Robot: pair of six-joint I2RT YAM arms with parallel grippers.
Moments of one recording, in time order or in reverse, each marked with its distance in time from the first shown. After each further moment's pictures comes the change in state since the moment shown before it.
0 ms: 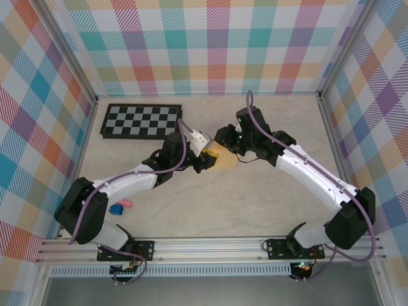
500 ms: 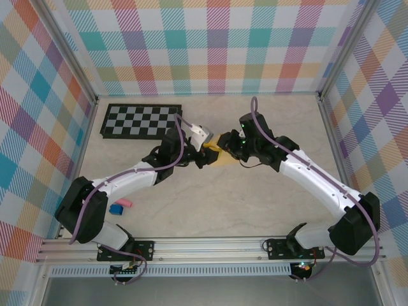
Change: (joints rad) left arm 0.012 0.009 0.045 0.039 0.066 -0.058; right arm -0.006 -0.051 -0.068 -0.003 -0.019 0.060
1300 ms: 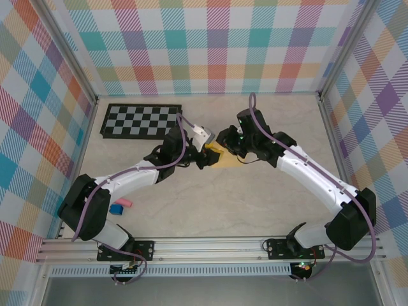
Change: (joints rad) left arm 0.000 0.026 0.013 -0.015 0.044 -0.005; right arm 0.000 0.047 0.055 -0.003 0.024 0.011
